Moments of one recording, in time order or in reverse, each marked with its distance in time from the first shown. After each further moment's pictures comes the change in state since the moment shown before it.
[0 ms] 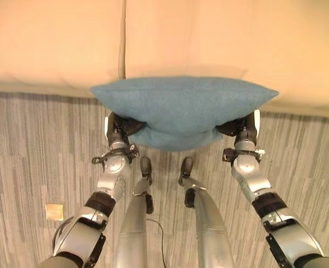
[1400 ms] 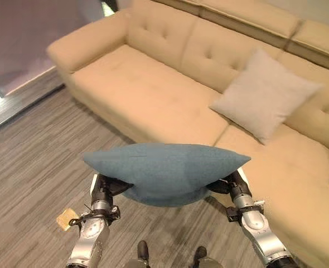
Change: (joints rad) left arm 0.557 0.054 0.130 -0.291 0.212 0.056 -0.174; right arm 0.501 -0.012 -0.077 -0.295 -0.168 0.065 0.311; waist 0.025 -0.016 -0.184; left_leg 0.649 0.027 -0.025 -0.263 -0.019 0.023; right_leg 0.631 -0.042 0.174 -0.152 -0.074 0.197
